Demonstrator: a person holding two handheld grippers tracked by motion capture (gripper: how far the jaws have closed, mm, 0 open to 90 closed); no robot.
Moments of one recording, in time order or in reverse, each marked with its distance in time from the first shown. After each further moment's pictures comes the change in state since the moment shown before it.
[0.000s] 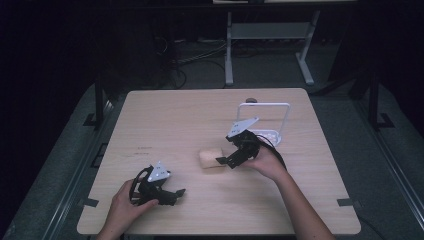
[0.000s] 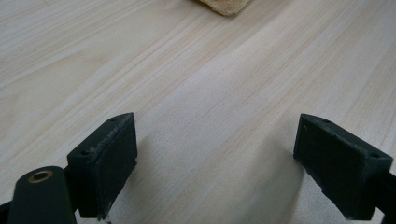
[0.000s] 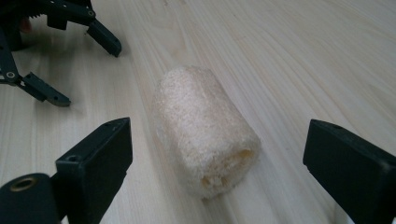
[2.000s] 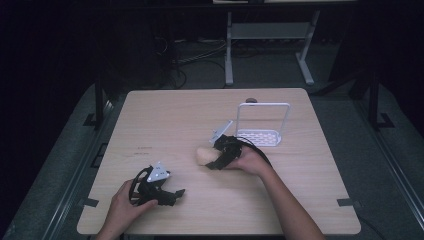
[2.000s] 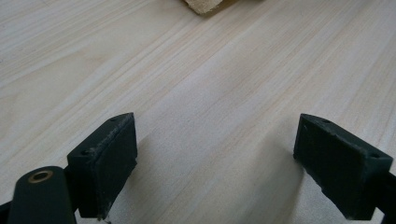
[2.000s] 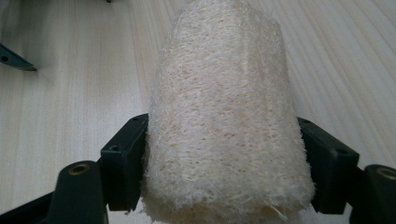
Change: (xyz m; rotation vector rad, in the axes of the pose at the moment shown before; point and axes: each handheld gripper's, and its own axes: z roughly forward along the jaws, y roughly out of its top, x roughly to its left) left arm 0.001 -0.001 -0.001 0.002 -0.006 0.008; right arm -0.008 0.001 0.067 0.191 0.126 -0.068
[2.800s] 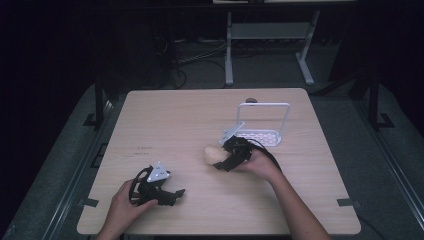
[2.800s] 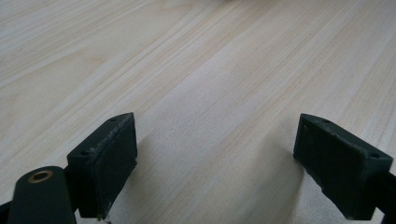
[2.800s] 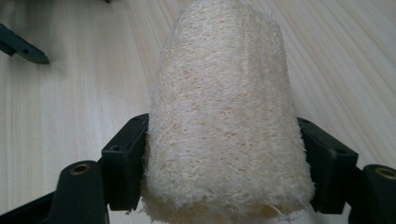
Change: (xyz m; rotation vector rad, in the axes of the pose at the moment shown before) left arm 0.000 0.000 0.000 -0.002 -0.001 -0.002; right arm 0.013 -0.018 -0.032 -0.027 -0.085 0.057
